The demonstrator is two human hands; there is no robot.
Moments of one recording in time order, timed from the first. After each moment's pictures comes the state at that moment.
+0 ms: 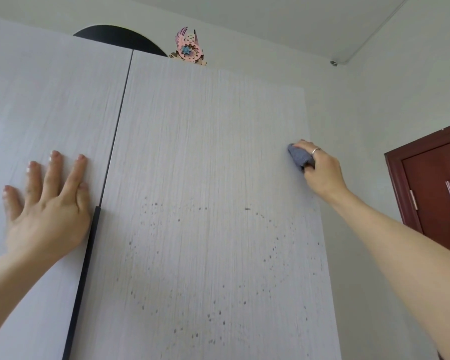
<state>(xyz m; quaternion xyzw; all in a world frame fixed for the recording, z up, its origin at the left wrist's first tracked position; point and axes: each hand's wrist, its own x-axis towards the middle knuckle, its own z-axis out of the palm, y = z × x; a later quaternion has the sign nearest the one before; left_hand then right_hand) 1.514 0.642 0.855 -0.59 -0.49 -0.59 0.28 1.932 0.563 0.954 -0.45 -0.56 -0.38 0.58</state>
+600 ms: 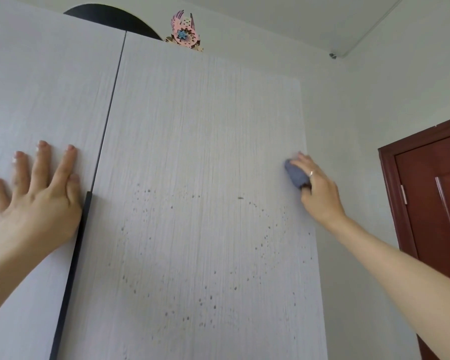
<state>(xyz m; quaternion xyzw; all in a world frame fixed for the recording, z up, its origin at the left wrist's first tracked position) 1.524 0.638 0.843 -0.57 -0.48 -0.60 0.28 1.944 0.565 0.897 -0.46 -0.58 -0.41 0.54</state>
